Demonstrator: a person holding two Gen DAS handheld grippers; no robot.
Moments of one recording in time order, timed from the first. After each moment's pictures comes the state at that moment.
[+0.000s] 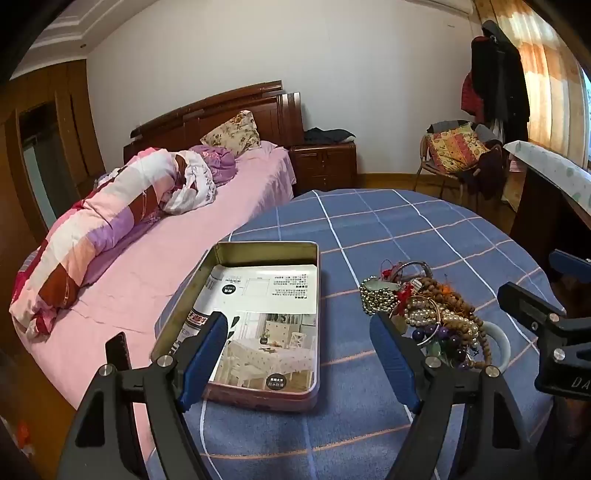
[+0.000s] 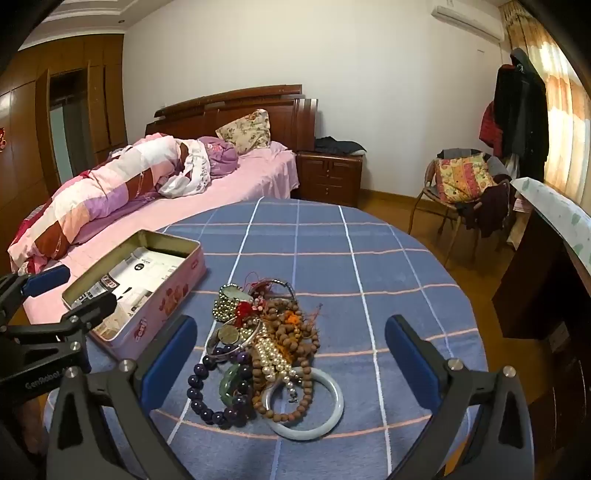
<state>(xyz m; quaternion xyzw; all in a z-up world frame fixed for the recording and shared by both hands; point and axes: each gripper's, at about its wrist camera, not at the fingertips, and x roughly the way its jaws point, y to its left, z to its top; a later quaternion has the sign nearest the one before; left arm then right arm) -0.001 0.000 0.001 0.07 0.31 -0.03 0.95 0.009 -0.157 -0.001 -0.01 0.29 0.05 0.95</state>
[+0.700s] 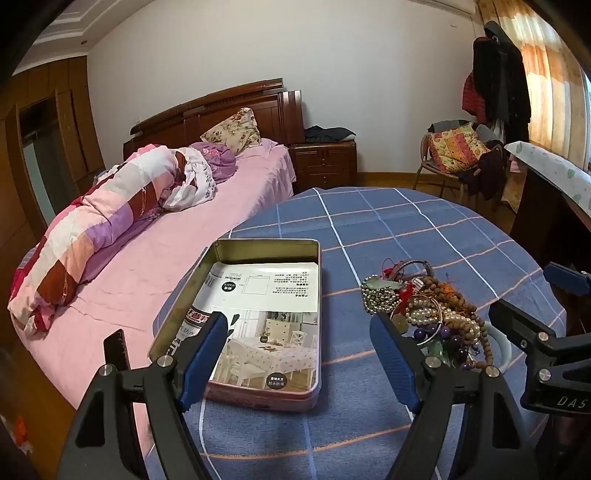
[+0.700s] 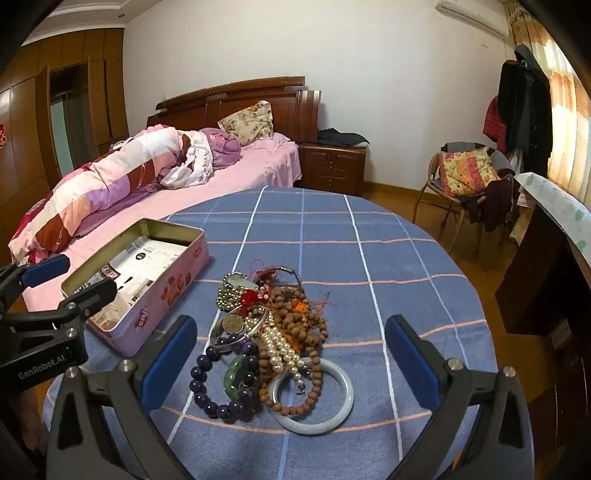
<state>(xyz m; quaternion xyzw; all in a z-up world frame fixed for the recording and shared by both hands) 0.002 0.005 -0.002 0.06 0.32 -0.03 0.95 0.010 -0.151 -0.010 -0.01 0.31 0.06 0.95</state>
